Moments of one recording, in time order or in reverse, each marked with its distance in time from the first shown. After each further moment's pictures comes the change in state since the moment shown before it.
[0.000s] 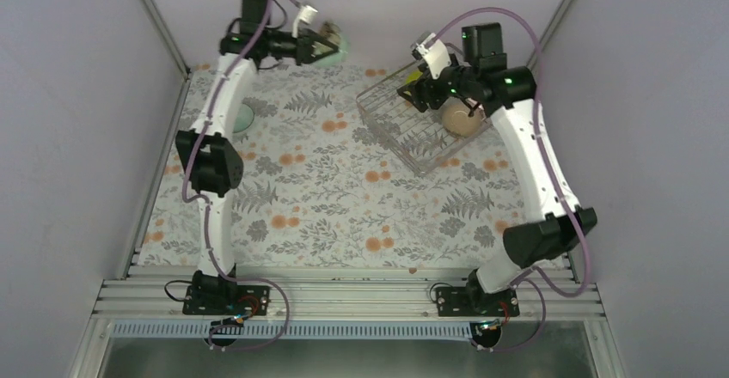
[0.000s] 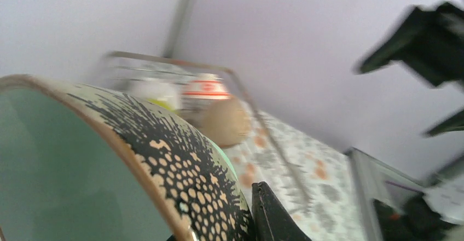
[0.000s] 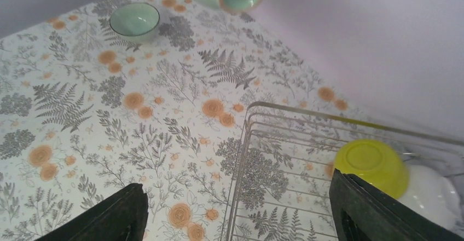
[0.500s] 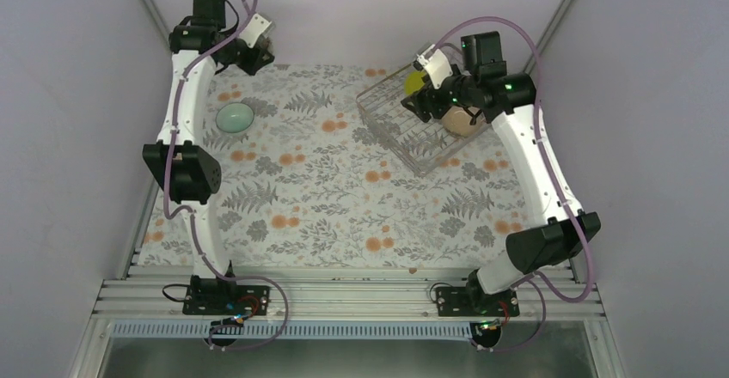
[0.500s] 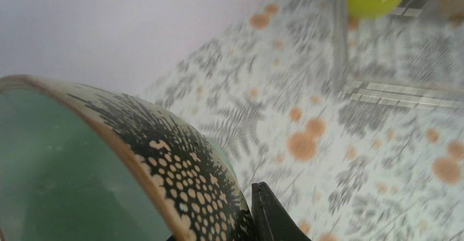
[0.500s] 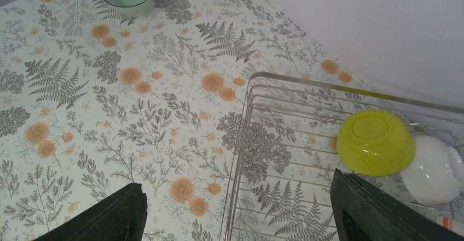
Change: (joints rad) left arm 0.216 -0.135 0.019 -0.439 -0.660 0.470; right arm 0.000 -0.081 -0.068 -0.043 0.035 -0.022
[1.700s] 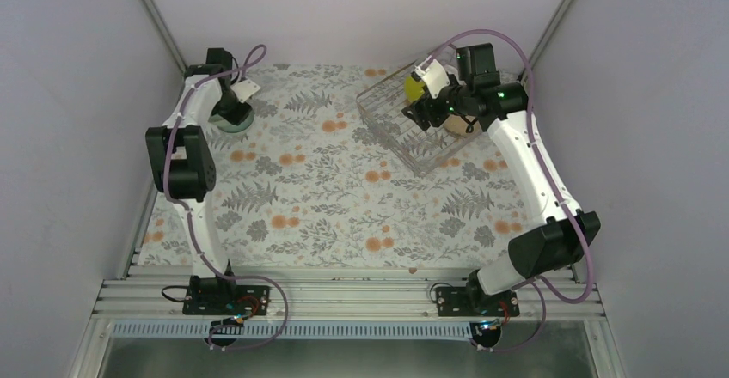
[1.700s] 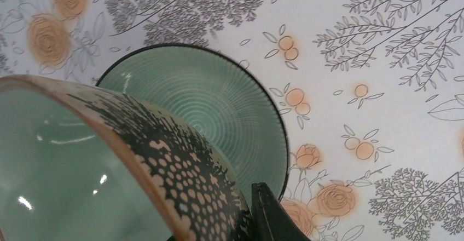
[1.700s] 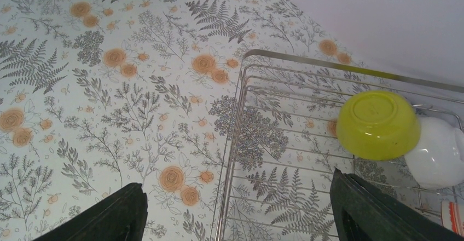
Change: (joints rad) left arm 0.069 0.000 -0.517 0.069 -0.551 0.152; right arm 0.000 -0.032 -0.154 0.085 0.041 -0.012
